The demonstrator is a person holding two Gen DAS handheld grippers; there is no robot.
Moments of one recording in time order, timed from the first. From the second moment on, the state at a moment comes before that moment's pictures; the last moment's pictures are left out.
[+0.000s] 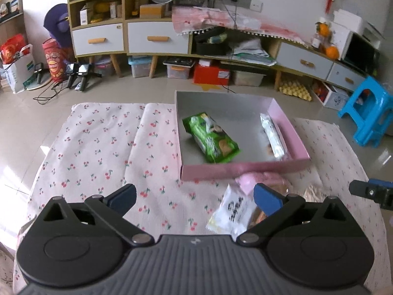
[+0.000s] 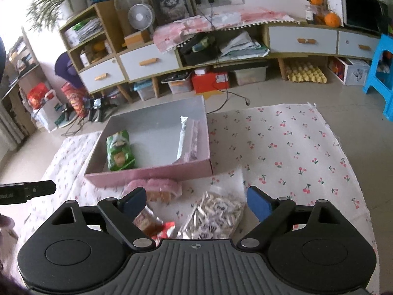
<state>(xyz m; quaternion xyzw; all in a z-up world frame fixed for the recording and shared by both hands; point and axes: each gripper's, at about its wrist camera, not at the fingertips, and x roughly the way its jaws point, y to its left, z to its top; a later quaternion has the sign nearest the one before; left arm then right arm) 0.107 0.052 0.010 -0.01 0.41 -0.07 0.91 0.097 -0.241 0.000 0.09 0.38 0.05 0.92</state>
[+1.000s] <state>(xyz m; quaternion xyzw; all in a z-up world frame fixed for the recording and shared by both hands) 0.104 0.081 -0.080 0.11 0.48 -0.28 0.83 0.091 -0.225 -0.047 0.03 0.46 0.04 0.89</state>
